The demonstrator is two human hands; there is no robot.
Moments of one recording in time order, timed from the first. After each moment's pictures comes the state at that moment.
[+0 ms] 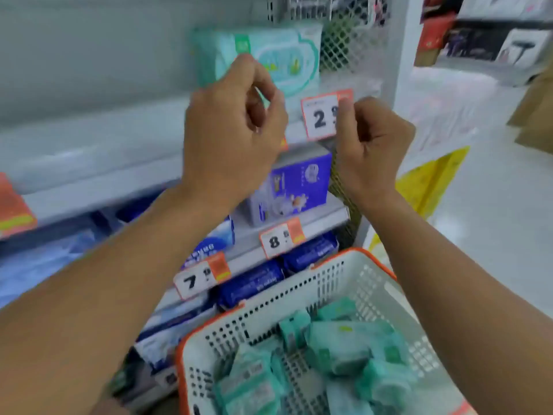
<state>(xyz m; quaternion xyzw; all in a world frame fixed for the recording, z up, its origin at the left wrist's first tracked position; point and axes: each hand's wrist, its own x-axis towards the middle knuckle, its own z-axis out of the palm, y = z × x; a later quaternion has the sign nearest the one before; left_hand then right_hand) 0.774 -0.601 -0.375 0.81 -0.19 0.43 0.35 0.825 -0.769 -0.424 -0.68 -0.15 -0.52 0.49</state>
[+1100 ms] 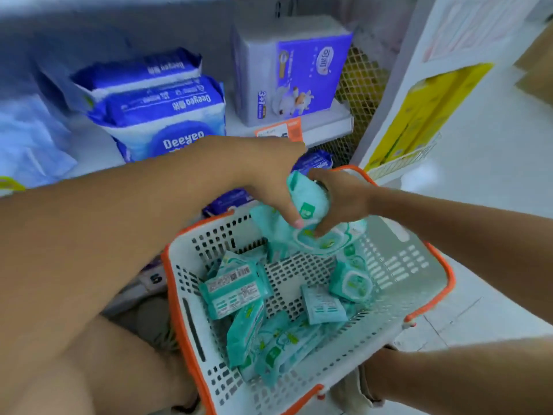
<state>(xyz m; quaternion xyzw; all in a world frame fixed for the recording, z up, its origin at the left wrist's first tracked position) 0.743 -0.602 -0.497 0.94 -0.26 -0.22 0.05 0.779 -0.798 -0.589 -0.93 -0.22 0.22 0.18</state>
